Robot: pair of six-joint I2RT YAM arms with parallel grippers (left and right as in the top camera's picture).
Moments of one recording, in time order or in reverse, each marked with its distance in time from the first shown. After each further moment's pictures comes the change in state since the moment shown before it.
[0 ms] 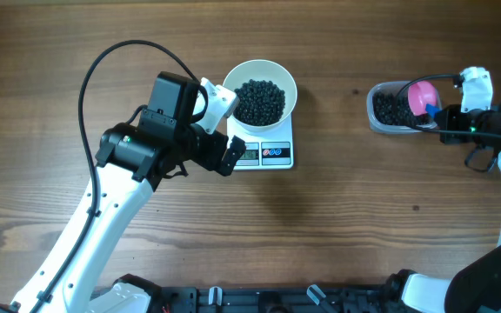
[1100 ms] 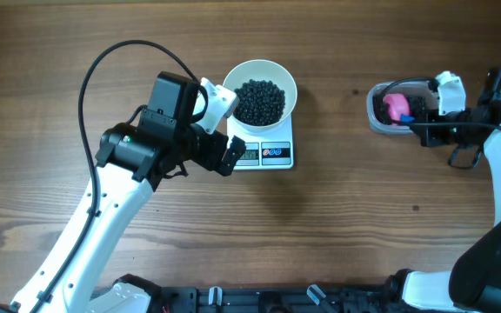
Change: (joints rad) left arm 0.000 0.000 0.000 0.000 0.000 0.000; right arm 0.072 0.085 0.000 -0.065 -0.064 -0.001
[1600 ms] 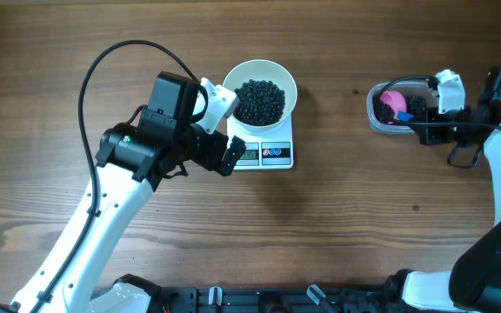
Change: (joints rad) left arm 0.000 0.000 0.000 0.000 0.000 0.000; right arm 0.000 0.000 0.000 0.021 -0.027 0.002
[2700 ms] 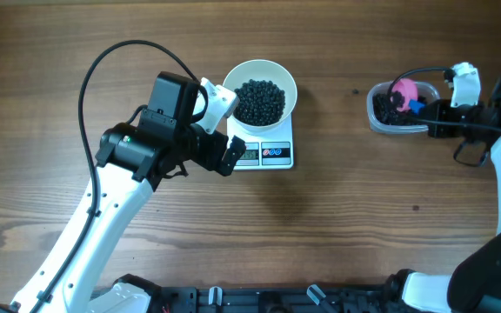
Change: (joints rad) left arm 0.000 0.000 0.000 0.000 0.000 0.000; right arm -0.036 -0.046 0.000 0.090 -0.016 0.095
